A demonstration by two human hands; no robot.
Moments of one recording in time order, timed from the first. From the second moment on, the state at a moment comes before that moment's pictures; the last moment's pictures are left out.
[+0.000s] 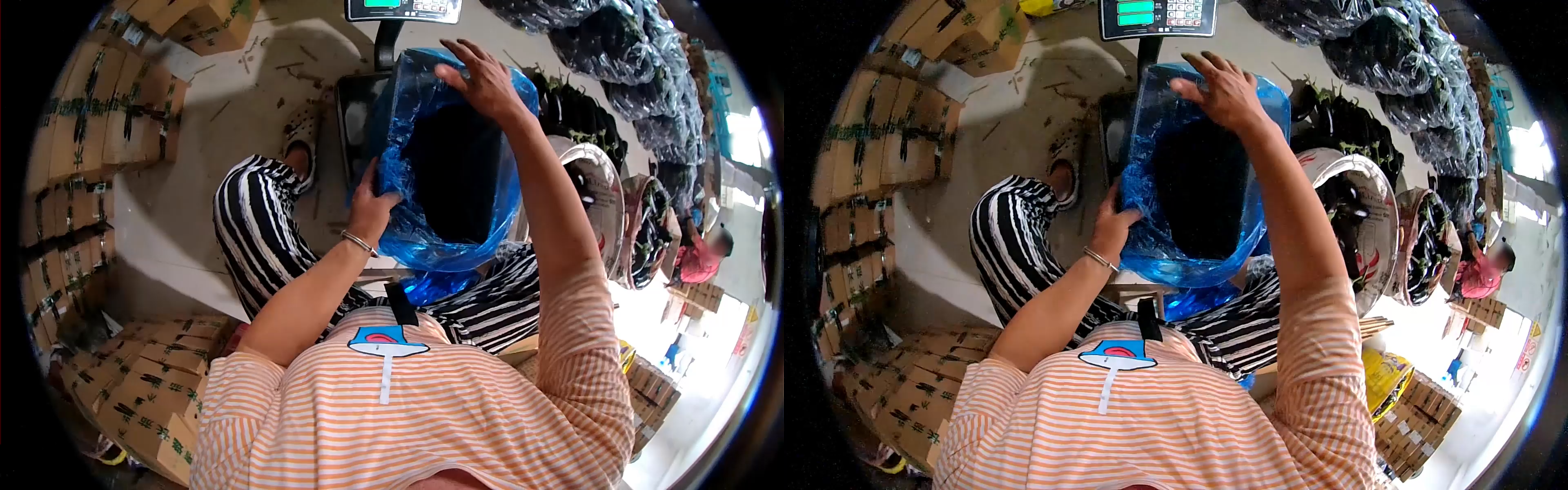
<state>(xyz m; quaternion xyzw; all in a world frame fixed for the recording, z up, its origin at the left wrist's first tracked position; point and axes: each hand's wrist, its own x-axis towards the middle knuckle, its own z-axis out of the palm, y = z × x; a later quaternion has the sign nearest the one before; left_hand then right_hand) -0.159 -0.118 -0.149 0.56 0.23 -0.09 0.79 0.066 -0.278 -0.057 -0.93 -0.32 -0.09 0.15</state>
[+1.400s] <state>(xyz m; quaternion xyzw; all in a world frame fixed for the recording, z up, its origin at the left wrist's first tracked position) -0.139 -0.117 -0.097 0.67 0.19 -0.14 0.70 -0.054 -0.209 -0.314 -0.94 -0.06 0.30 0.17</state>
